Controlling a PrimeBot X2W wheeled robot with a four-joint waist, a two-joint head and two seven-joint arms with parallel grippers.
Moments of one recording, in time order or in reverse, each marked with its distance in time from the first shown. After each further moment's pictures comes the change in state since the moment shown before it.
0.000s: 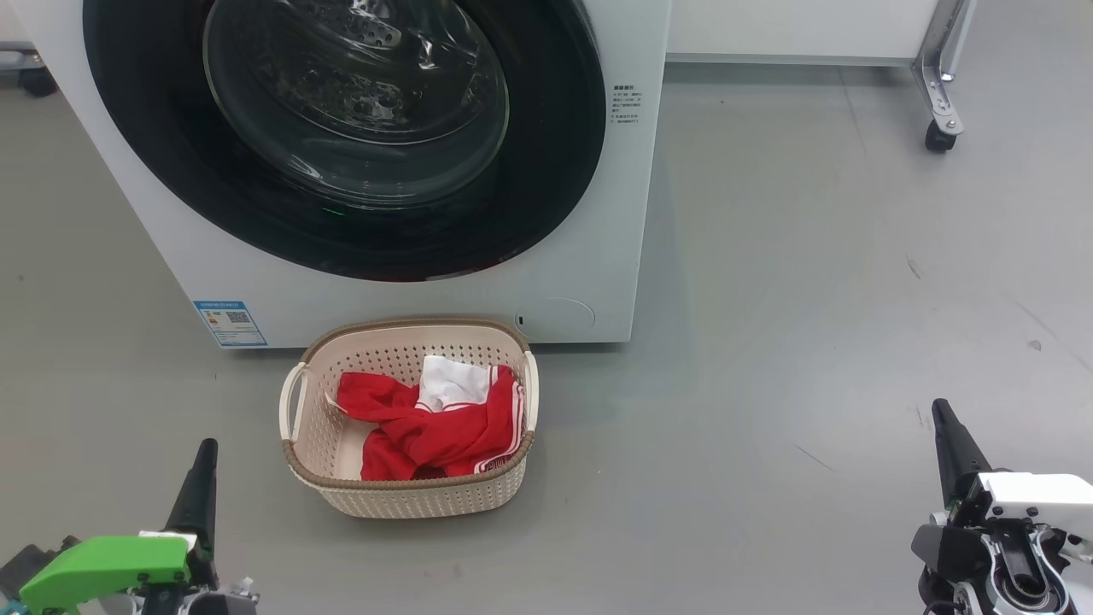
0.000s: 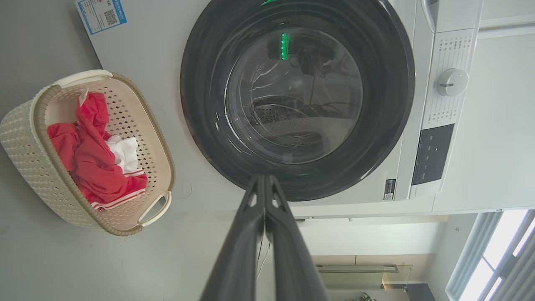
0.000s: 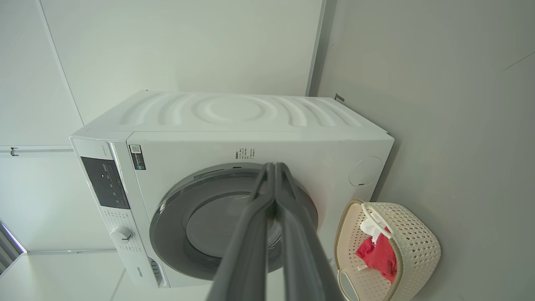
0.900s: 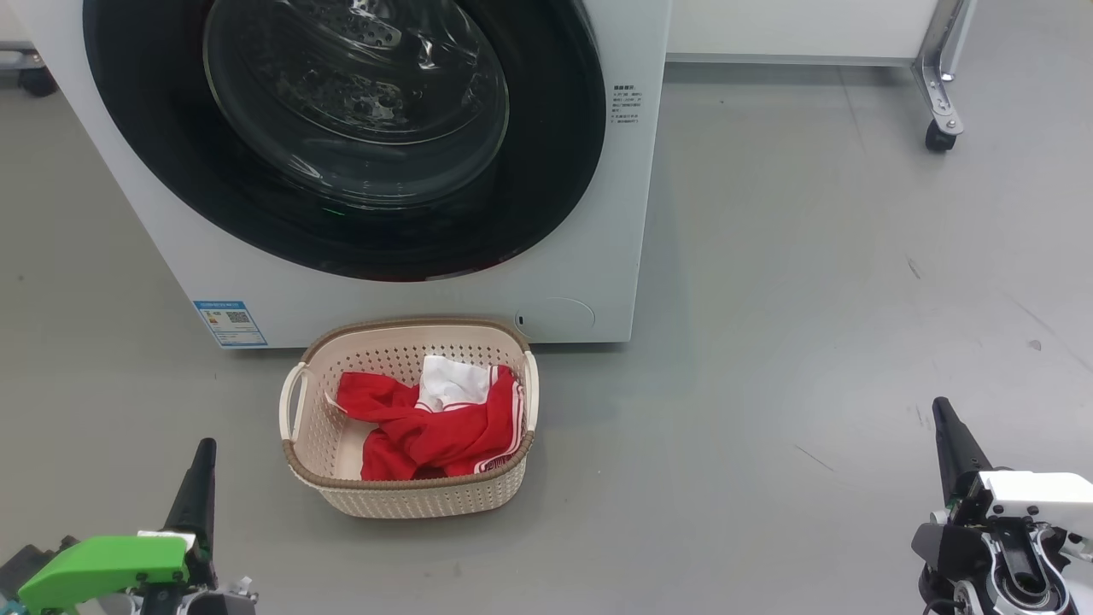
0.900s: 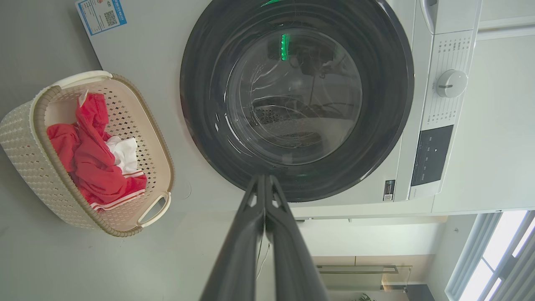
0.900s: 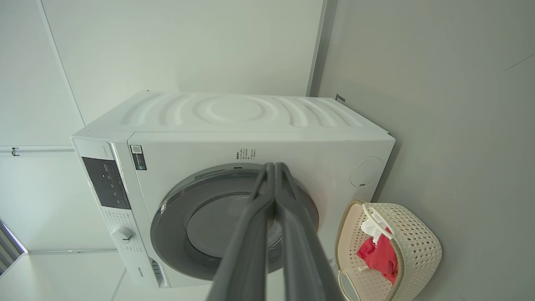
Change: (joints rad) left arm -0.001 -0.001 0.003 0.000 0.000 0.000 0.000; right arm -0.003 0.000 -0.001 0.000 0.000 0.000 0.000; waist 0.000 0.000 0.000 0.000
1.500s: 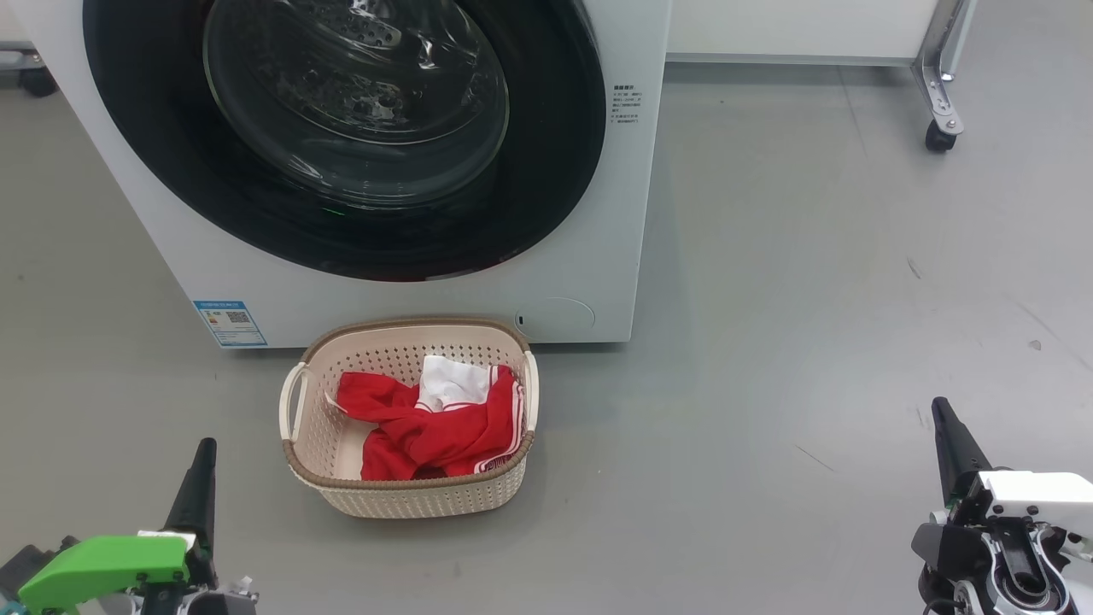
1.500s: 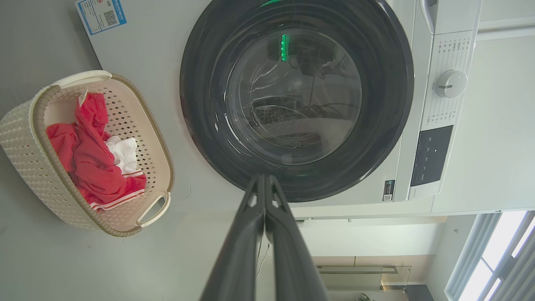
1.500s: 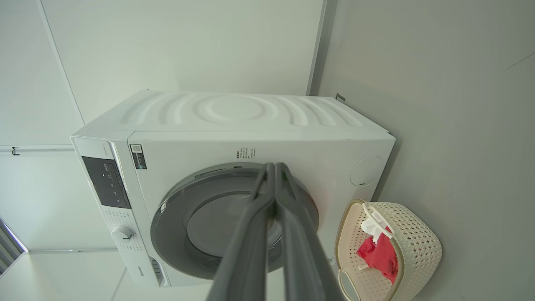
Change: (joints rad) left arm 0.000 -0.002 0.001 0.000 0.000 0.000 0.000; right arm 0.000 0.000 0.000 0.000 0.000 0.000 0.004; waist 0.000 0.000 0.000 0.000
